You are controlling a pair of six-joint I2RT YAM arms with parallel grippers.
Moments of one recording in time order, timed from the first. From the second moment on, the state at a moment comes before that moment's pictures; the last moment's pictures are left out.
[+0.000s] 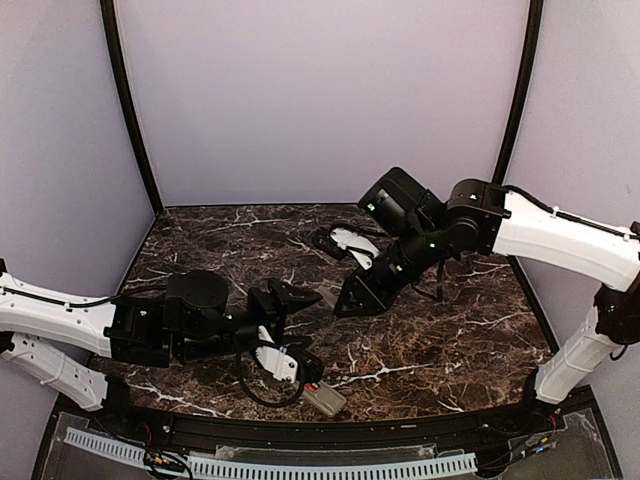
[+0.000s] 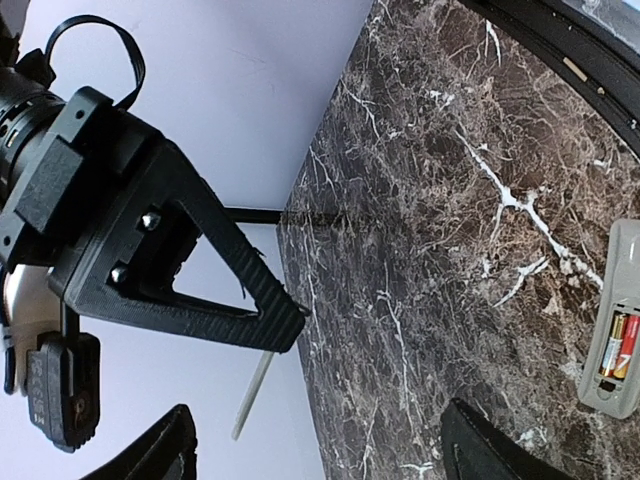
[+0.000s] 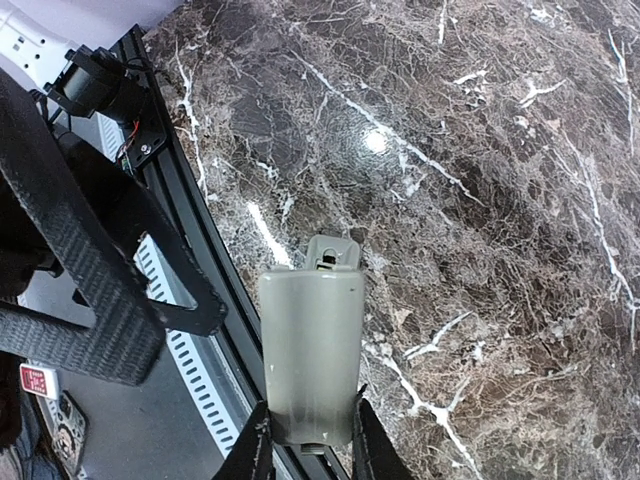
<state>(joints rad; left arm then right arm) -1.34 1.17 0.78 0.07 -0.25 1.25 1.09 1.54 1.53 -0.95 -0.25 0.18</state>
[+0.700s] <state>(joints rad) -1.27 1.23 0.80 0.18 -0.23 1.41 1.13 1.53 1.51 -0.91 -0.28 0.18</state>
